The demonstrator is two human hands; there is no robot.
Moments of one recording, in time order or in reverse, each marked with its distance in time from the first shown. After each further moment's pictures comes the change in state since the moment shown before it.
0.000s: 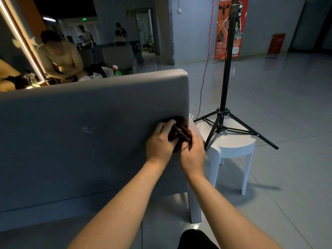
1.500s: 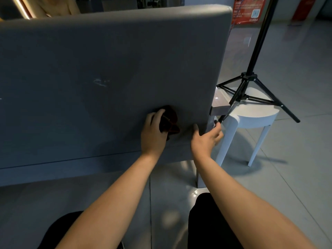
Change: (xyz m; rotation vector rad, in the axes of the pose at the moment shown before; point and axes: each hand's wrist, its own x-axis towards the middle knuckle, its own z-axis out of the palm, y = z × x) left_hand -0.090 -0.084 -0.024 -0.085 -0.086 -0.354; right_hand -0.052 0.055 0.044 -0.008 0.132 0.413
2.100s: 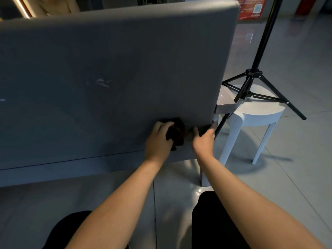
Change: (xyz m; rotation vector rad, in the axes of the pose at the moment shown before) left_hand -0.018 -0.014 0.003 0.088 -0.206 -0.008; right_hand 0.000 0.009 0.005 -0.003 -0.196 0.041
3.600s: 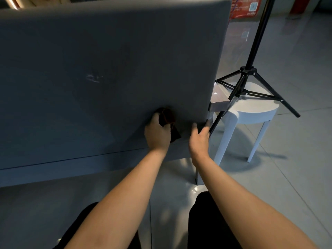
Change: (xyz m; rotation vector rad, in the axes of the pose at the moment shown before) left_hand 0.028 0.031 0.022 -0.197 0.275 -0.242; right_hand -0.002 0.001 -0.001 0.097 0.003 0.028
